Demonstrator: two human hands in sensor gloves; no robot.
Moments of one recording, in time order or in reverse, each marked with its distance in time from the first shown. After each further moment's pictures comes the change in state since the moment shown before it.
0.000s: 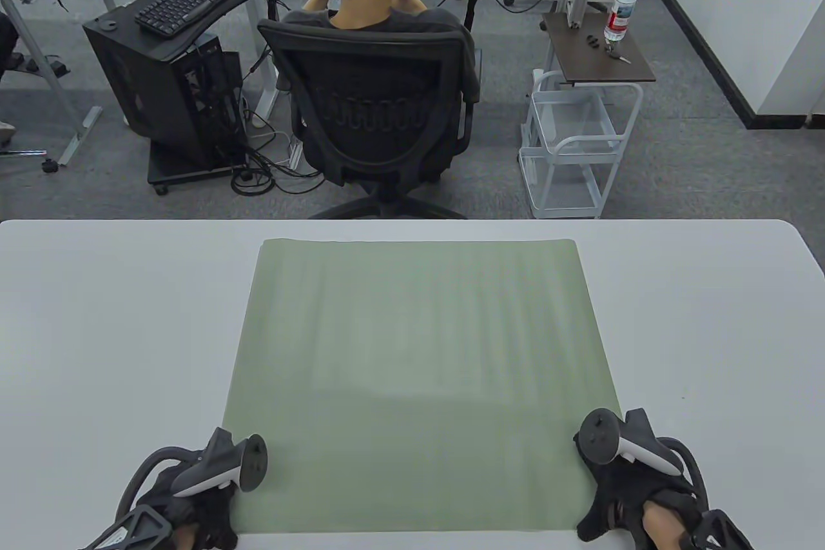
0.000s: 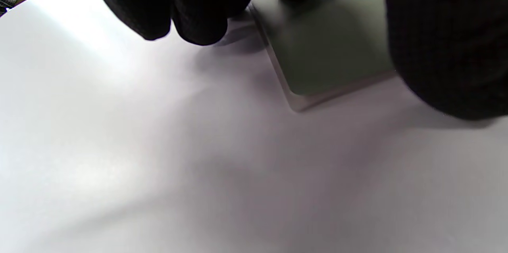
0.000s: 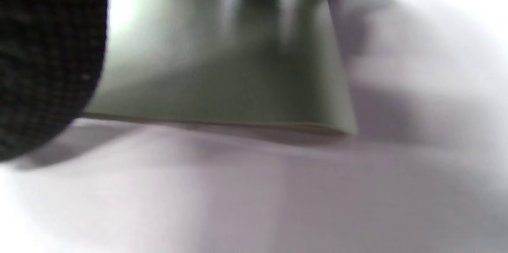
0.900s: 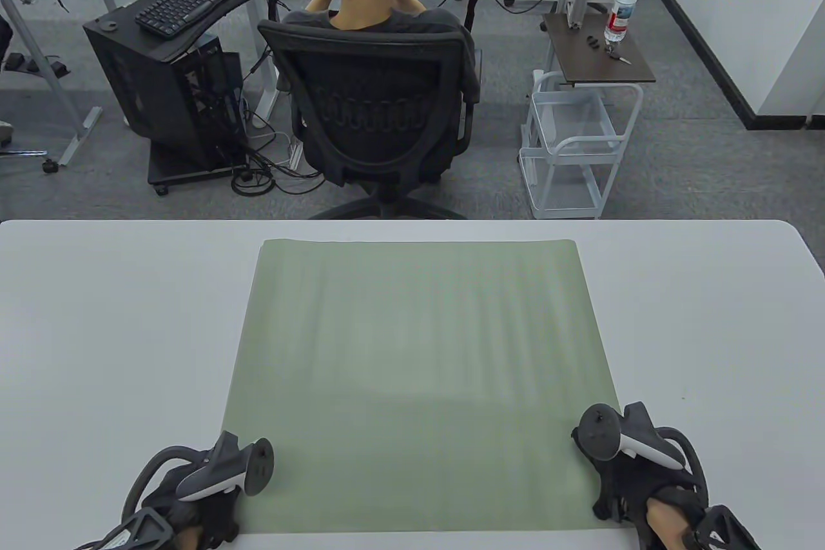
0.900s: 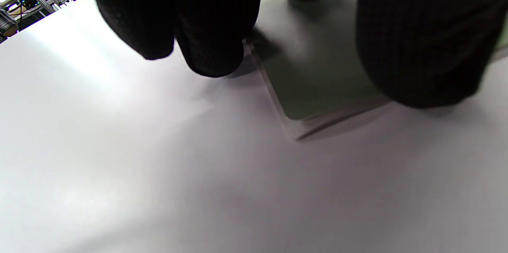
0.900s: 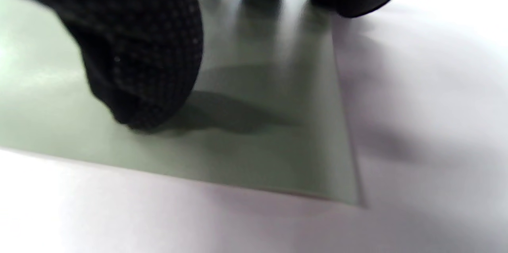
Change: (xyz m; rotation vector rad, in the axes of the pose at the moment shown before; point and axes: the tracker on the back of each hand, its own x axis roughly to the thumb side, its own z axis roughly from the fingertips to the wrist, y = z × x) left_hand -0.002 0.006 0.001 0.101 -0.020 0.008; right_hand -0.002 -0.010 -0.005 -0.068 -0.069 -0.001
